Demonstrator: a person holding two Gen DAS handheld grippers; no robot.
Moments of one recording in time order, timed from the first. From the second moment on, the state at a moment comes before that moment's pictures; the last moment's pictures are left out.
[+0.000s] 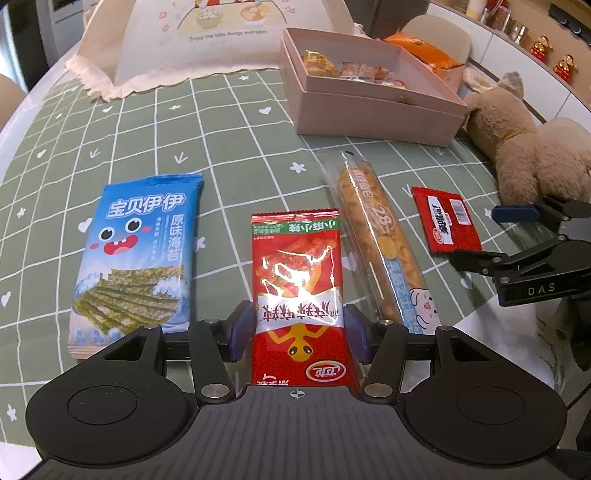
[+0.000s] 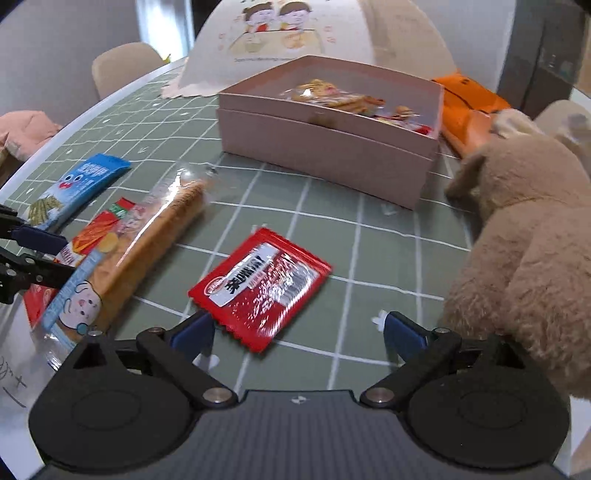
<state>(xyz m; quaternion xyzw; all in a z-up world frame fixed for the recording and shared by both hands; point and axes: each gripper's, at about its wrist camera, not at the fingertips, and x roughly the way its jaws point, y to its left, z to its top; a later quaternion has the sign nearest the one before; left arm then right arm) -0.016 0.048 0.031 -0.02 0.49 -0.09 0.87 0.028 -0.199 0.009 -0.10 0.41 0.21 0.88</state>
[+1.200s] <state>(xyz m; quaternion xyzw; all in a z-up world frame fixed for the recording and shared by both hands) -0.014 0.045 0.032 -0.01 0.49 -0.08 0.87 0.022 -0.183 0.026 0.00 0.42 0.13 0.90</state>
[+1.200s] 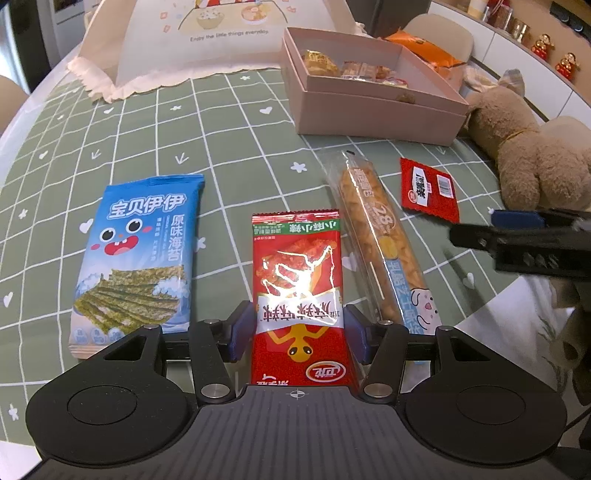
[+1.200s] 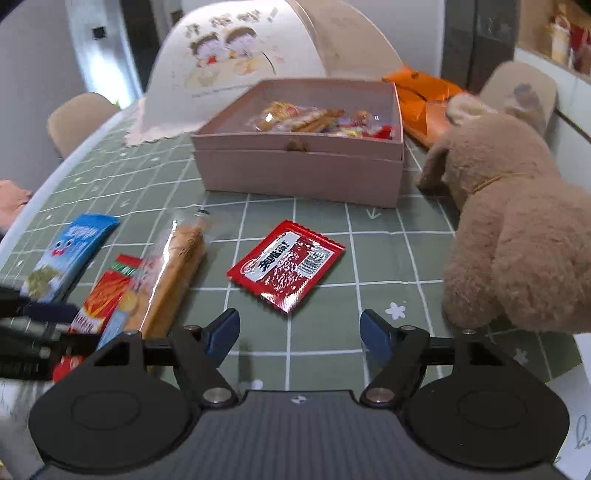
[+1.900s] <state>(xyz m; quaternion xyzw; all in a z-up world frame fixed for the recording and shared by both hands) -0.012 0.043 0.034 -0.01 0.50 -0.07 0.86 0.040 -0.165 0.047 -0.02 0.42 0.15 0.89</state>
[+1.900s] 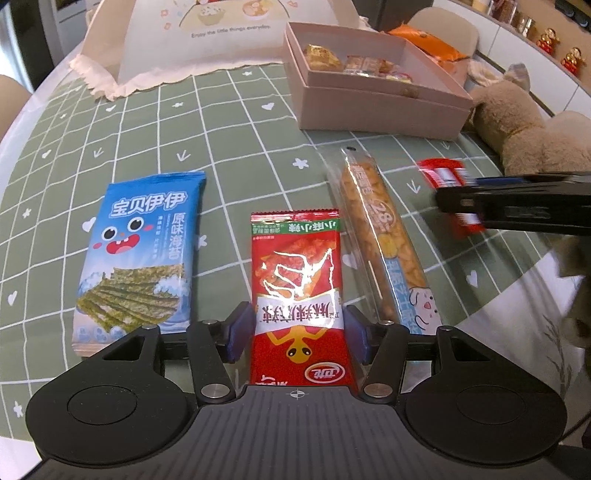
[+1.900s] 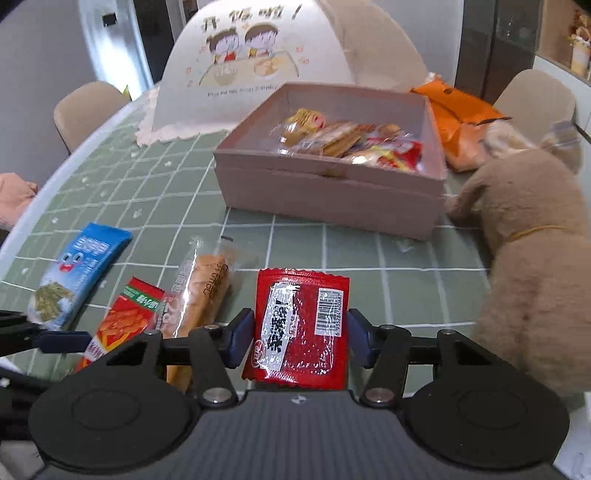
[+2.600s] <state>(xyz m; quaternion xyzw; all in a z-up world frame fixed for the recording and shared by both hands) 0.138 0.035 0.181 -0.16 0.27 -0.17 0.93 0.016 -0.195 0.149 -0.02 0.33 0.13 0.94</state>
